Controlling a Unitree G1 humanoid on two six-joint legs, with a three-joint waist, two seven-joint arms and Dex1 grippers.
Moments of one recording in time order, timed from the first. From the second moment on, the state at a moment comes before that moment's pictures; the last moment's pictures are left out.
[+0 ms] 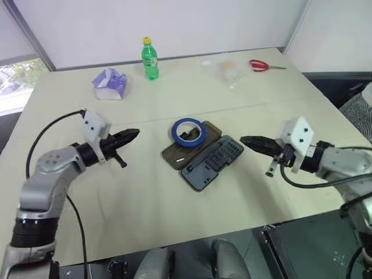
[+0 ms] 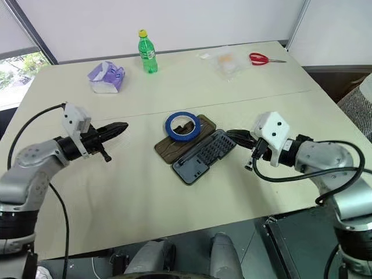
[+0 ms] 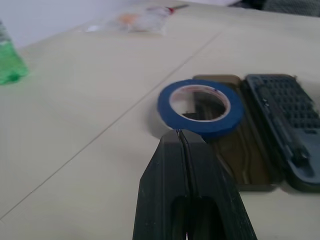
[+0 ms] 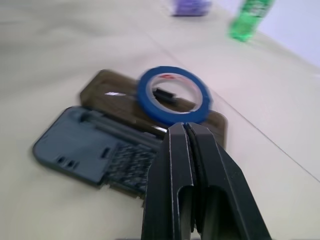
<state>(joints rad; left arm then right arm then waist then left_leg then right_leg) -0.32 0.72 0.17 -0.20 -0.53 0.50 -0.84 -0.29 -0.91 -0.15 -0.49 0.48 0.51 0.87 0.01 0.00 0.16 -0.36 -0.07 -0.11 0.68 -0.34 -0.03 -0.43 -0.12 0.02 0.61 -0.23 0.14</state>
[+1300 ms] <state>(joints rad) -0.33 0.67 0.13 -0.25 -0.58 0.60 -0.79 -0.51 -0.70 0.10 -0.30 0.34 0.45 0.84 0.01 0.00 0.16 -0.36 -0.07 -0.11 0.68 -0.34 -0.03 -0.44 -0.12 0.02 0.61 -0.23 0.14</state>
